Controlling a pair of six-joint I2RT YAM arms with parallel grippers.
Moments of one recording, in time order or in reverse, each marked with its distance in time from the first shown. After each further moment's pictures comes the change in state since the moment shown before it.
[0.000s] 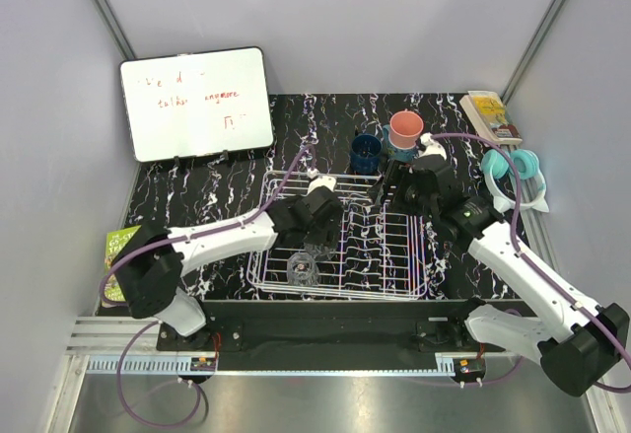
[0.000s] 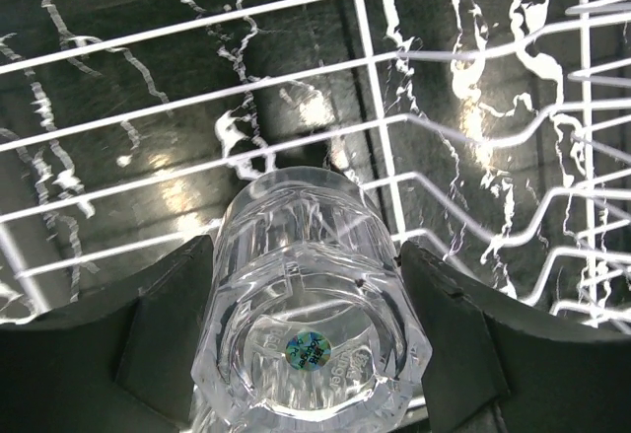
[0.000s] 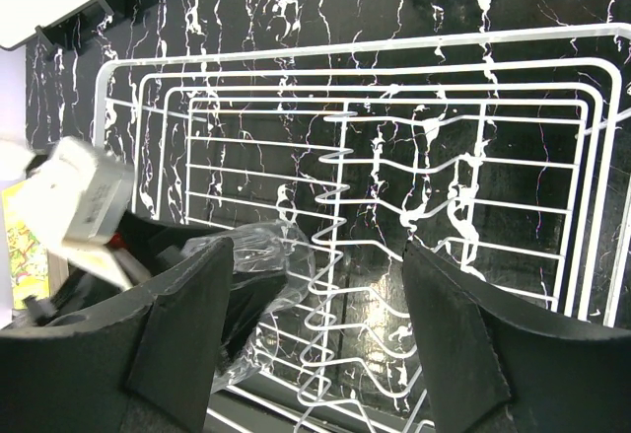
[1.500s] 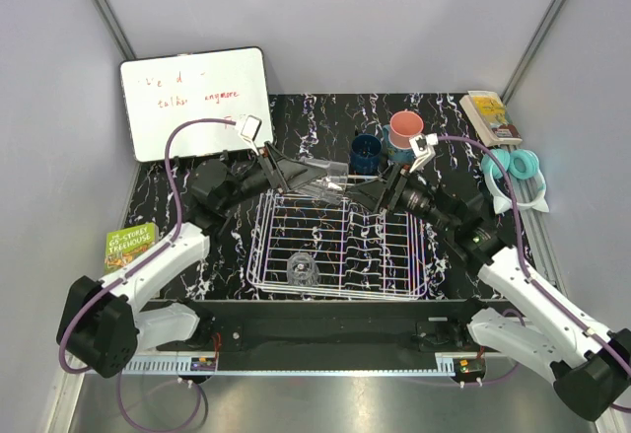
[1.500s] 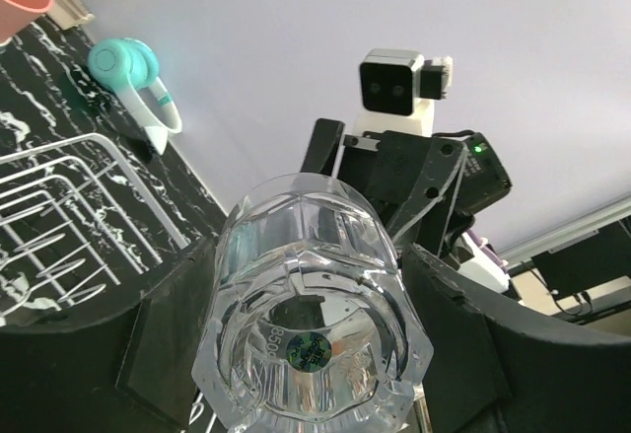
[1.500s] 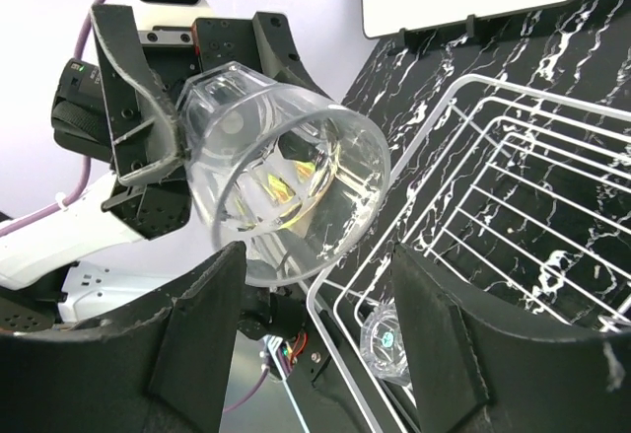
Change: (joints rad) left arm 0.470 -0.408 -0.319 1.124 0.911 -0.529; right arm 0.029 -0.163 -0.177 0.587 -0.468 0.121
